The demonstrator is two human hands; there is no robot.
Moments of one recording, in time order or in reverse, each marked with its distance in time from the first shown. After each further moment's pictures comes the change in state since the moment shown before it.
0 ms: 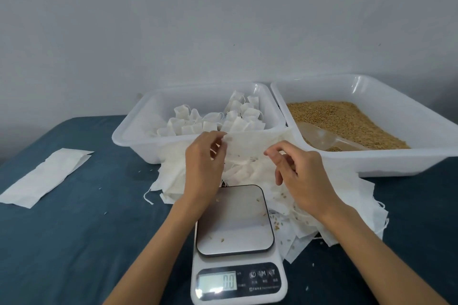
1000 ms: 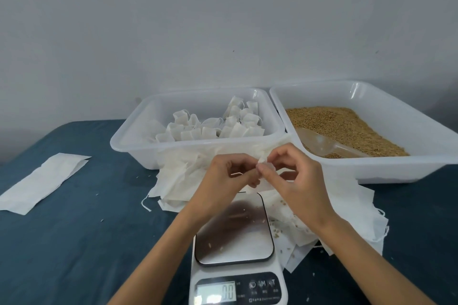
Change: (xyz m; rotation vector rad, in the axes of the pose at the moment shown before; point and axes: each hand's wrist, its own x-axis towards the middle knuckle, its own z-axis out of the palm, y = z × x) left_hand -0.013 0.028 -0.003 -0.527 -0.545 -0.146; right_hand -0.003 -0.023 0.007 0.274 0.119 0.044
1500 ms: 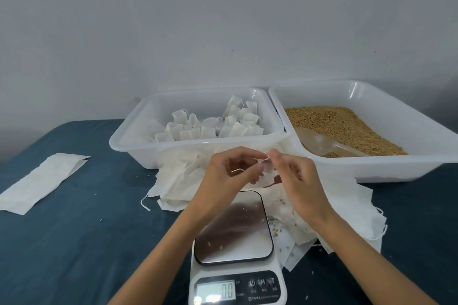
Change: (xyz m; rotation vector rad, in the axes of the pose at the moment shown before) left_hand -0.001 0.000 0.004 -0.056 0.069 0.070; right_hand 0.002 0.004 0.000 0.081 -0.069 0.091
